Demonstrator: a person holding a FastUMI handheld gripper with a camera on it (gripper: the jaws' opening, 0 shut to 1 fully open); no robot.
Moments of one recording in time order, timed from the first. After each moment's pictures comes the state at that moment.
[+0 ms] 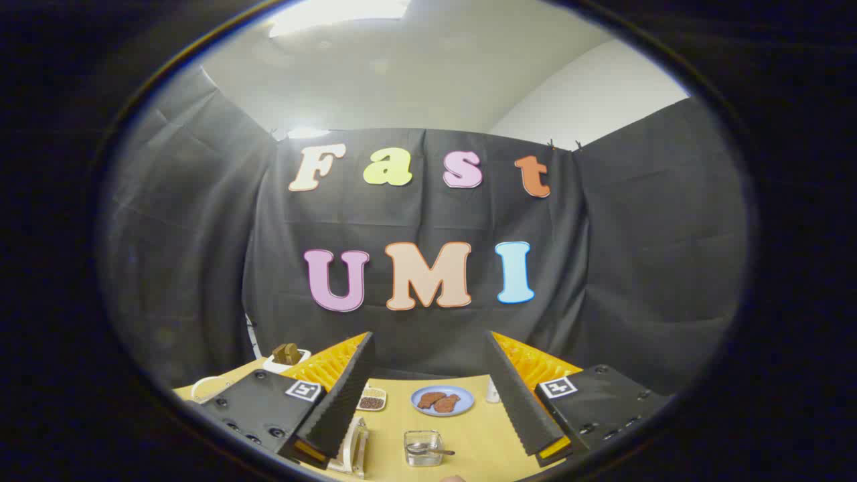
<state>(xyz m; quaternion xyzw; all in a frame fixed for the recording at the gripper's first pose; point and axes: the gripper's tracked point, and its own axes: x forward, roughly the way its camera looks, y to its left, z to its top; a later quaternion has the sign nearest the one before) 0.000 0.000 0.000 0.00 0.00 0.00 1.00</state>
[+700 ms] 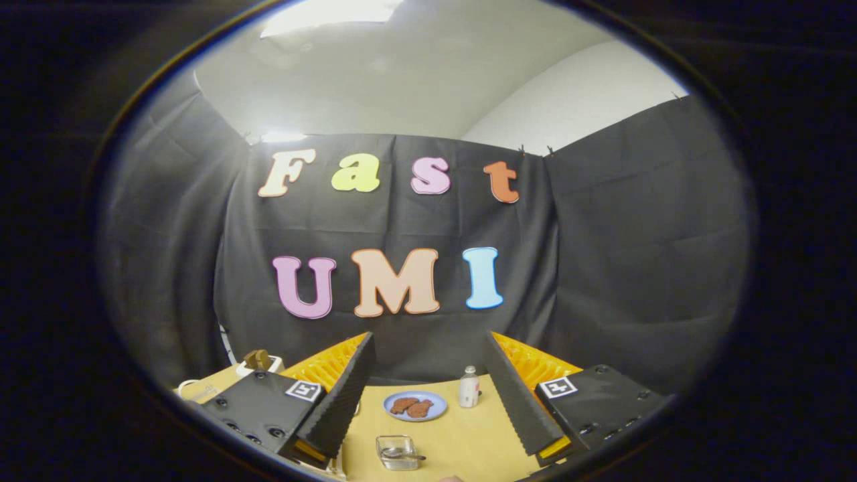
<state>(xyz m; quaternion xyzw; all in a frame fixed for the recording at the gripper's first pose) 0.003 -0.054 0.008 0.00 -0.01 -0.06 1.00</state>
